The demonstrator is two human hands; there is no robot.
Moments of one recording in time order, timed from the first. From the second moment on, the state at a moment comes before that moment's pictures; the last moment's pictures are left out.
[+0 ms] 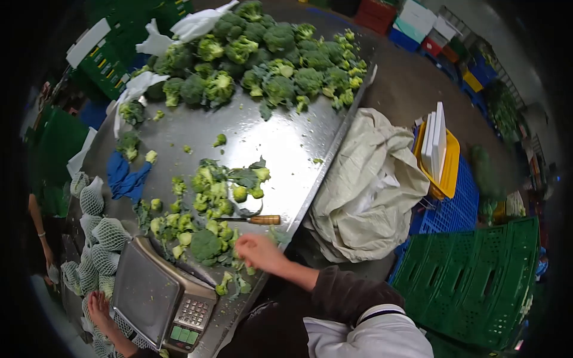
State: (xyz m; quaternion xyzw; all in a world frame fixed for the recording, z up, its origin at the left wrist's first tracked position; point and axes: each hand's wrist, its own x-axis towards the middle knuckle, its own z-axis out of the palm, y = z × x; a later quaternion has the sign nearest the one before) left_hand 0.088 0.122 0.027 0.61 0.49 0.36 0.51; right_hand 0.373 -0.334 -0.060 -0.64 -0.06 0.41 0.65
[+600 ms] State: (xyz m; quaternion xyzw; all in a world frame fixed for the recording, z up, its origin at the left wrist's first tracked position) left_hand 0.260 -0.051 0.032 0.71 0.34 0.19 0.59; right_hand 0.473 -0.552 -0.136 -0.99 -0.10 0.05 0.12
